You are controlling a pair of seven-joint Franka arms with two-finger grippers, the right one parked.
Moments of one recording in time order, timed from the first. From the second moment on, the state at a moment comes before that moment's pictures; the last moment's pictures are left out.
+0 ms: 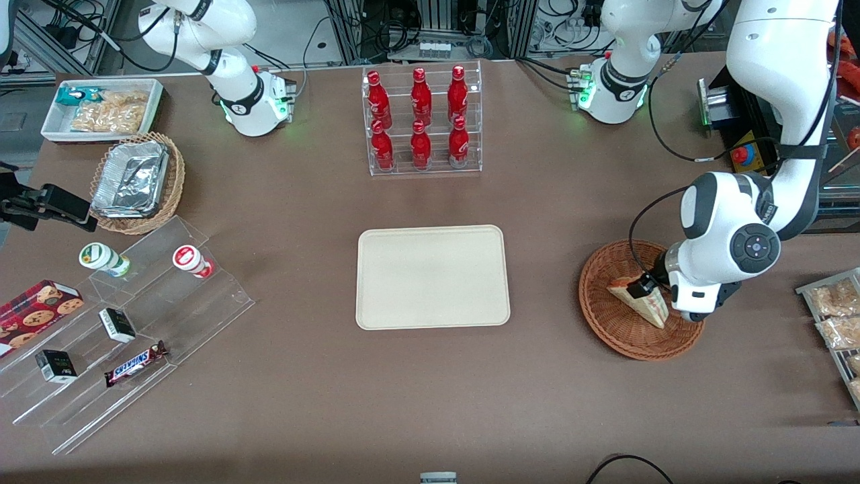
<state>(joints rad) 0.11 0.37 -0.21 -1.92 0.07 2.11 -0.80</state>
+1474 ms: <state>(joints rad) 0.10 0.45 -0.30 -1.67 0.07 1.98 -0.93</state>
